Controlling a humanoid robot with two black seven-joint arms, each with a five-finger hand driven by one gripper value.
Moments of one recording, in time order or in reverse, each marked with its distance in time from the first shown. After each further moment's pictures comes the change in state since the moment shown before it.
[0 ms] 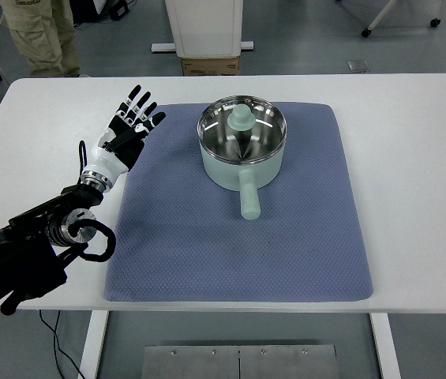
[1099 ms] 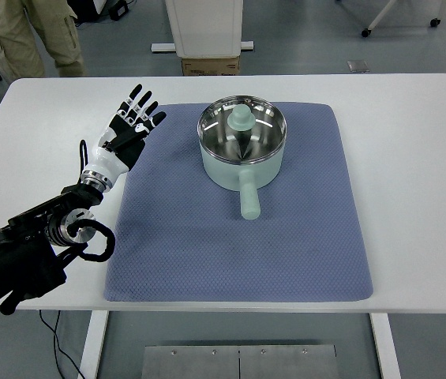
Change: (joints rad) left arm -0.001 0.002 0.004 0.000 0.002 -0.016 -0.001; right arm 0.000 0.000 -0.001 0.000 0.000 0.000 0.000
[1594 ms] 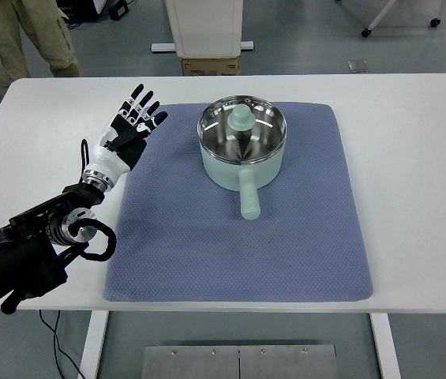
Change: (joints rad) left arm -0.003 -0.004 0.000 0.000 0.000 0.004 0.007; right arm 0.000 0.000 0.000 0.000 0.000 0.000 0.000
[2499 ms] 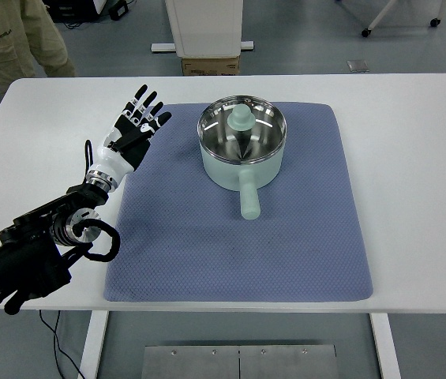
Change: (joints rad) left arm -0.002 -0.010 -0.003 -0.005 0.001 0.011 -0.003; right arm 0.000 0.000 0.000 0.000 0.000 0.000 0.000
